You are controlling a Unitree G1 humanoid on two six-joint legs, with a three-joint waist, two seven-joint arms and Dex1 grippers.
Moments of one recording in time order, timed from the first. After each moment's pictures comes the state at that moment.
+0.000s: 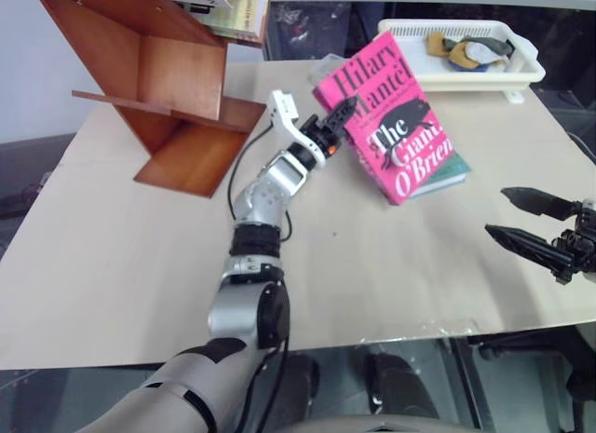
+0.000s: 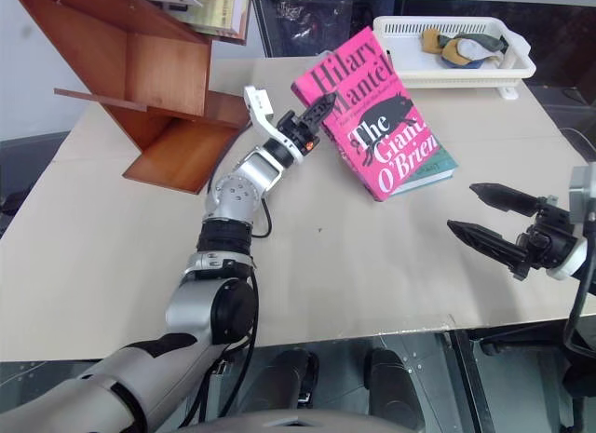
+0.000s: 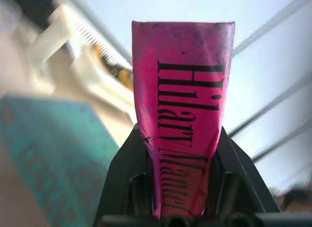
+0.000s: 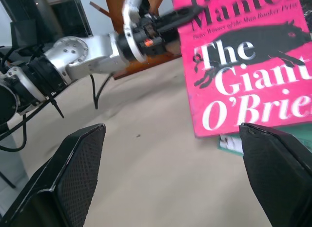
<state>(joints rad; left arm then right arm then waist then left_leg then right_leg) -0.97 0.02 0.24 0.45 -0.62 0.45 -0.53 0.01 -0.79 -0.62 -0.44 0.91 0.74 1.02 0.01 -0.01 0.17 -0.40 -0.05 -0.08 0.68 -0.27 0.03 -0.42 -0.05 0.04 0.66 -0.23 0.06</state>
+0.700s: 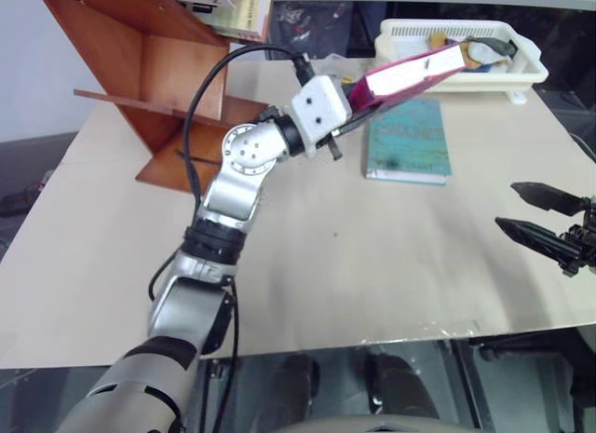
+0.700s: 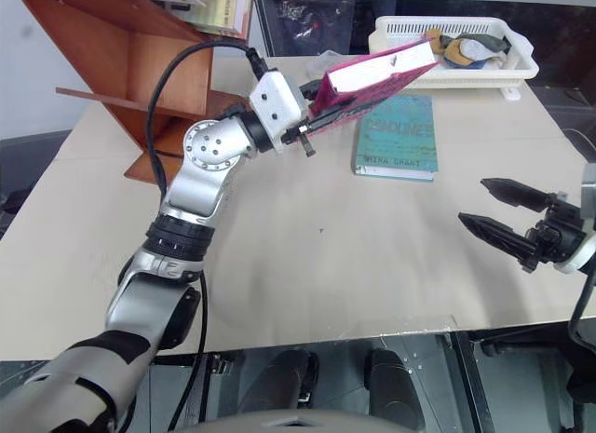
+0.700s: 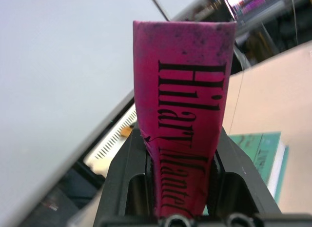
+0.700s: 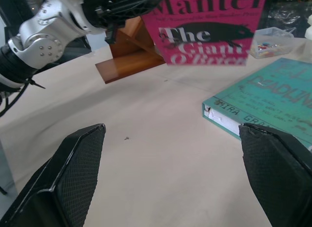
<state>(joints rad) -0.93 0.39 -0.23 0.20 0.09 -0.18 -0.71 -0.01 -0.82 -0.59 -0.31 0.89 0.65 1.07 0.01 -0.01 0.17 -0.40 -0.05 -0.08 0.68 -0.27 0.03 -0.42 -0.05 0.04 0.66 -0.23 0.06</state>
